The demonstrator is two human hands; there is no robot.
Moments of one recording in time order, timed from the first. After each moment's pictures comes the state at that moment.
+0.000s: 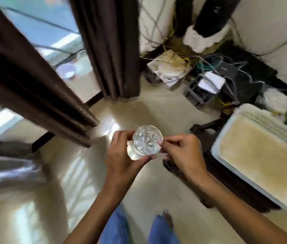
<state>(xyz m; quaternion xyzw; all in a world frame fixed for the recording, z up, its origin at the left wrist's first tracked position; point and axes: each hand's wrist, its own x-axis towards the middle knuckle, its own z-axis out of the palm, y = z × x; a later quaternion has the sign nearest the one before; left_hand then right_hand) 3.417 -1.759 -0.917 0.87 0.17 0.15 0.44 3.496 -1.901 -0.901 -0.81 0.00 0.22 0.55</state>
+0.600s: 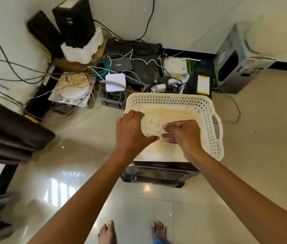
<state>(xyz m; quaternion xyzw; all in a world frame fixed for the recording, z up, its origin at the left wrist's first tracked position) 3.599 -2.024 -0.932 0.94 -0.20 0.01 0.26 3.555 -2.166 -0.923 -0.69 0.37 -0.01 0.62</state>
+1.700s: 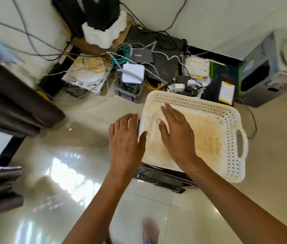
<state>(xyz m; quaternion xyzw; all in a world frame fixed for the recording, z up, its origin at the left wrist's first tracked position) 3.588 -1.986 -0.957 0.96 -0.07 0.11 0.25 3.595 -2.125 -0.957 -0.97 0.03 -0.10 0.24</state>
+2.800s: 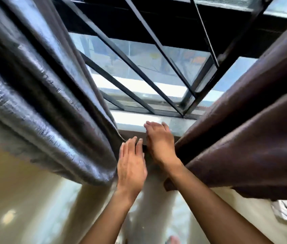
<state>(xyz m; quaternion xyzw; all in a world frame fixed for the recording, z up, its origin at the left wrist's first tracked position) 3.322 -1.357 -1.007 0.82 0.52 0.22 0.10 3.443 -1.322 -0.996 -0.71 -0.69 -0.02 0.16</state>
